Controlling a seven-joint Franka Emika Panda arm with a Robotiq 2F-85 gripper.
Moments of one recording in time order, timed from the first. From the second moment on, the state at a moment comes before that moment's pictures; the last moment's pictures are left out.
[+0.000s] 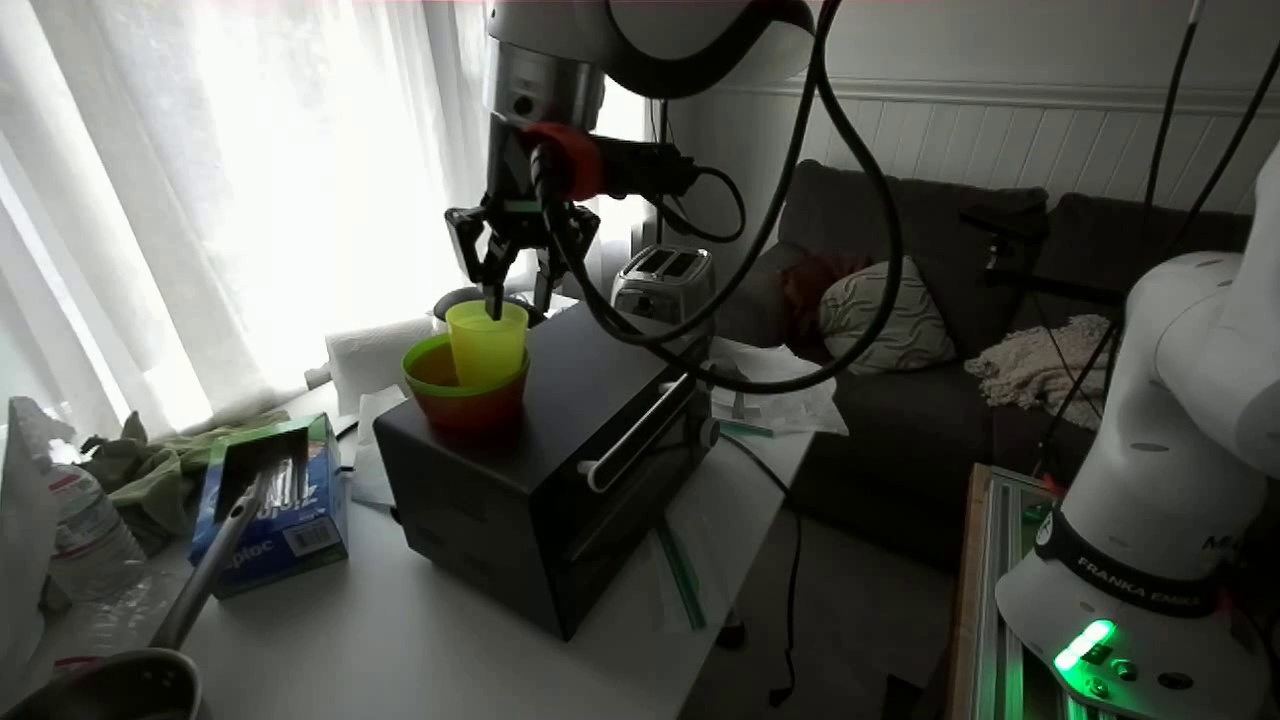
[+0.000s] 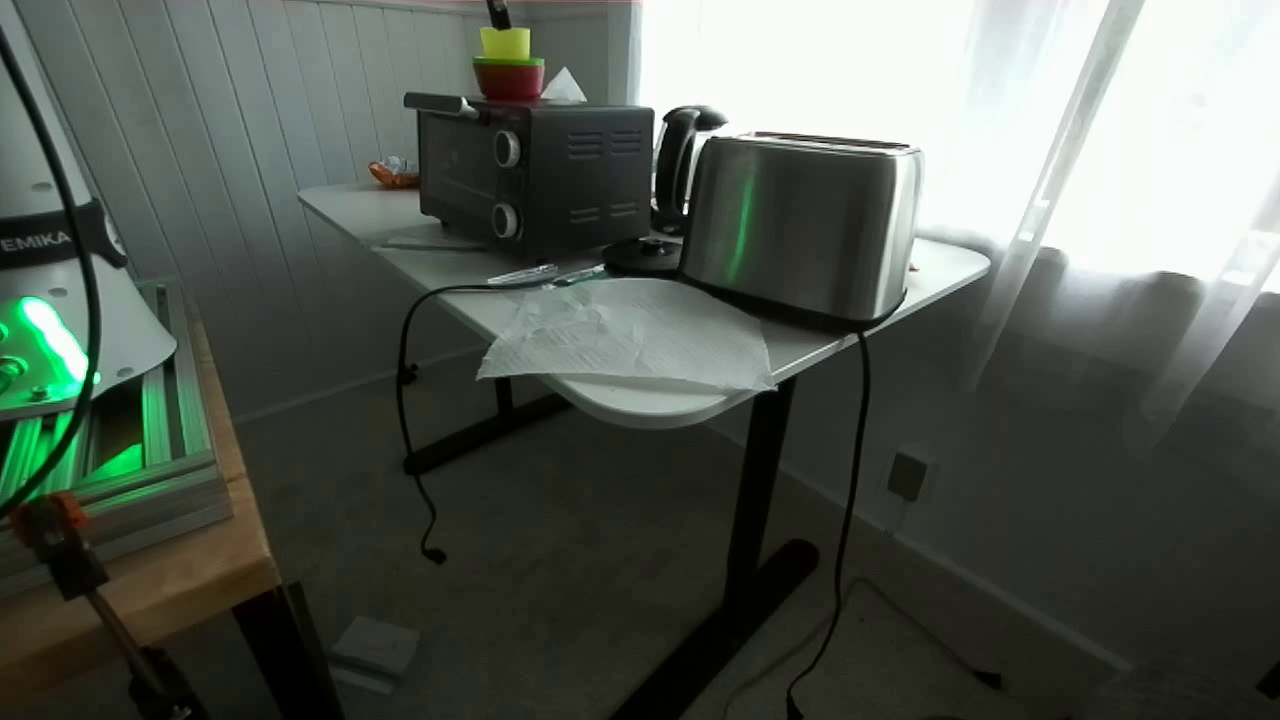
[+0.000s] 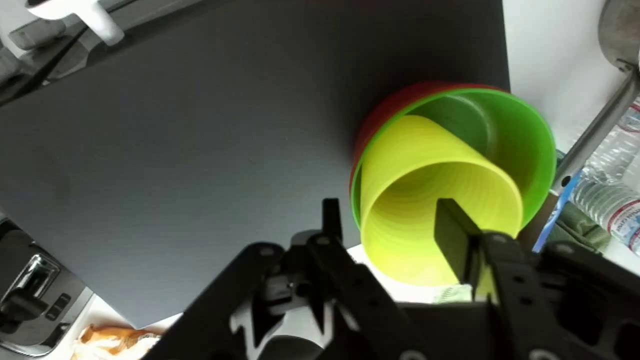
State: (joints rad) arm 0.14 -0.07 0.24 -2.07 -0.07 2.26 0.79
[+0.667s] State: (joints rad) arm 0.15 0.01 0.23 -2.05 -0.07 2.21 0.90
